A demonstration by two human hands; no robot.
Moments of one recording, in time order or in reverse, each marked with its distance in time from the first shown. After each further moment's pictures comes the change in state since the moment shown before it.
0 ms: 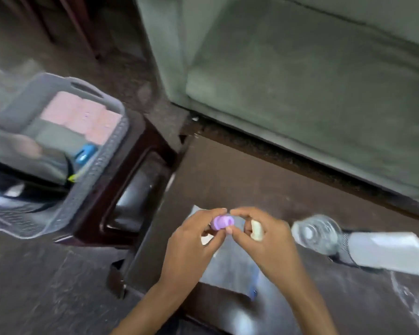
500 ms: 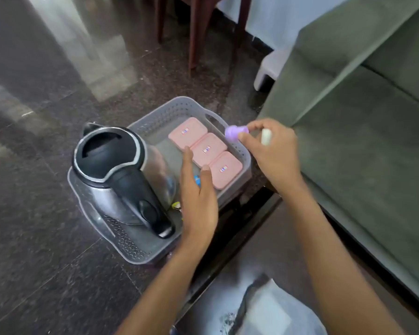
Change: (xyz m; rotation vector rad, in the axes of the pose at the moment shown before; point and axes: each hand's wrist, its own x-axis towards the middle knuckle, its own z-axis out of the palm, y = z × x) left_hand 0.131 -0.053 -0.197 -0.546 0.736 -0.218; right_hand 0.237 -0.207 0.169 -0.122 0.049 -0.378
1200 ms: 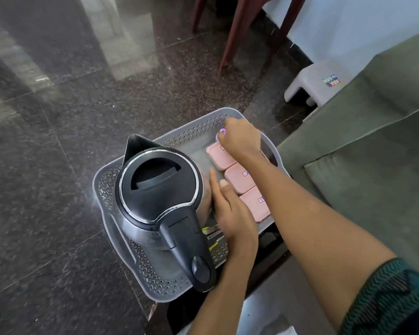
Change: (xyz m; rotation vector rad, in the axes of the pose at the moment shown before) left_hand 0.065 -0.037 0.029 -0.264 0.426 -0.268; right_hand 0.108 -0.001 0.175 -0.738 -0.377 -0.143
